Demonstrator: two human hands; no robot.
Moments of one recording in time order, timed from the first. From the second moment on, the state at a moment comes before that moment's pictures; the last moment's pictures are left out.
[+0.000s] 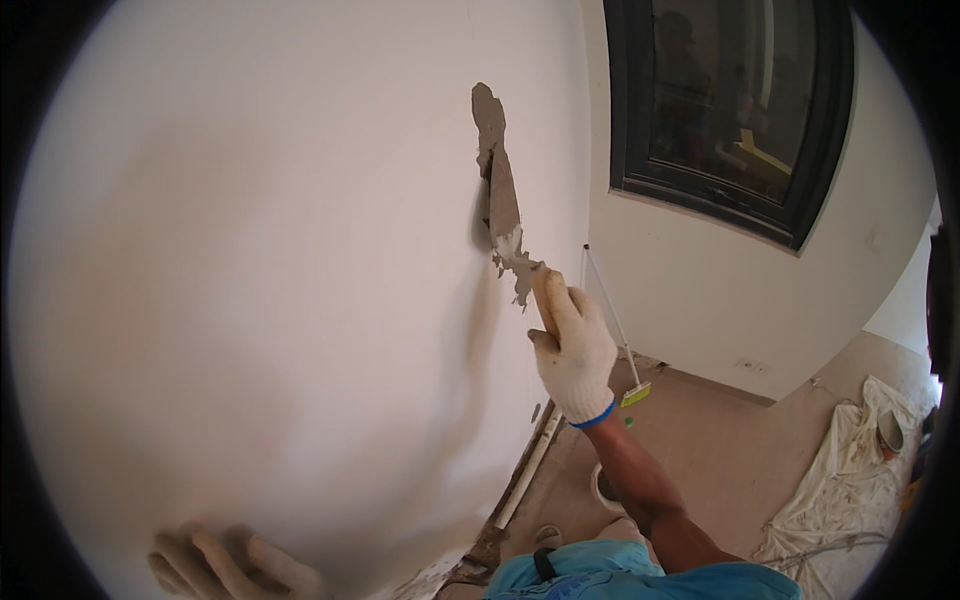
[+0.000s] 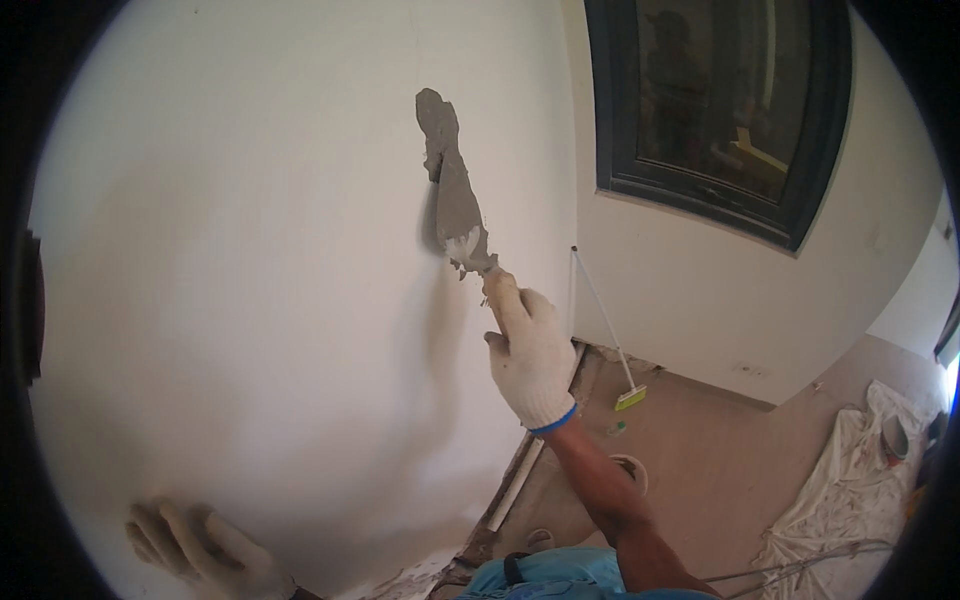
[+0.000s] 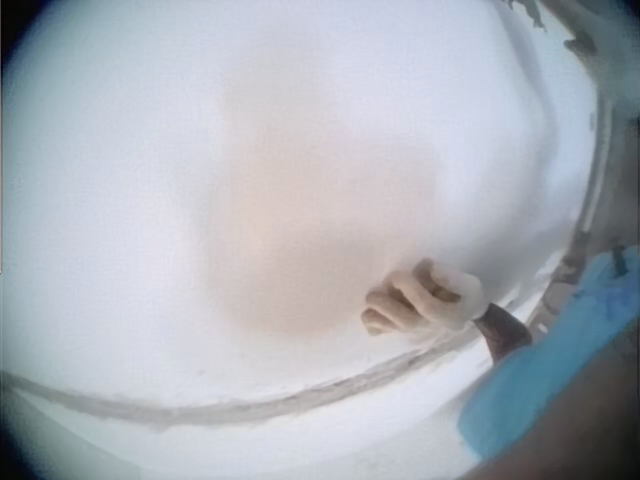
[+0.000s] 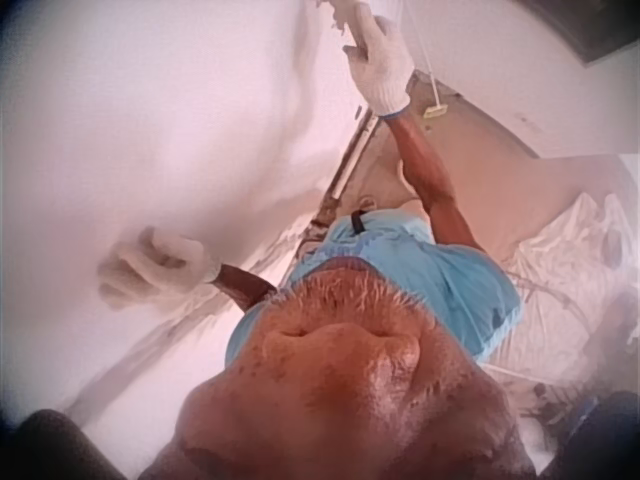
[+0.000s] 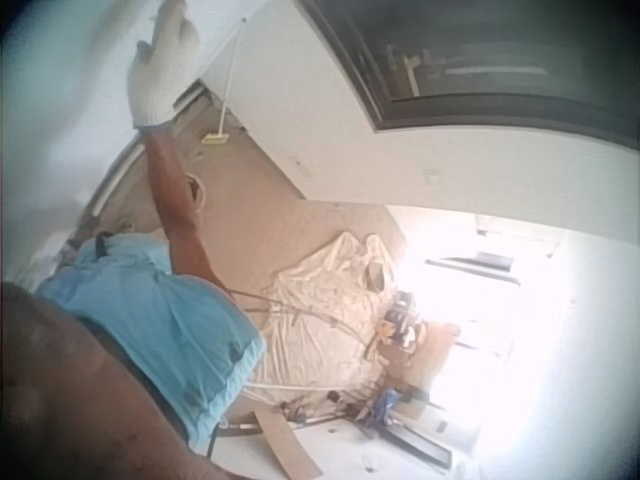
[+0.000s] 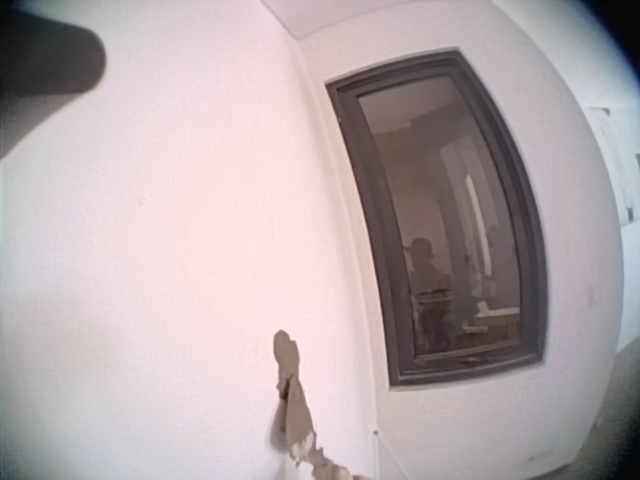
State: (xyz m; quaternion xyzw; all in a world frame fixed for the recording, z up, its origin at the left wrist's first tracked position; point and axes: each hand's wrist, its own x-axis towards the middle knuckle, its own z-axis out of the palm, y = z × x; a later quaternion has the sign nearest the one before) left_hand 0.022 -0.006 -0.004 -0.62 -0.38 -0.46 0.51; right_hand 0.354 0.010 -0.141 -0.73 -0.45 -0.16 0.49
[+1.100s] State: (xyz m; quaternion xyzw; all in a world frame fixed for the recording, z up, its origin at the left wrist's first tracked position) left_hand 0.024 -0.005 -0.001 -0.63 -0.36 -0.45 0.53; right_hand 0.373 0.031 -0.117 -0.68 -0.47 -0.20 0.53
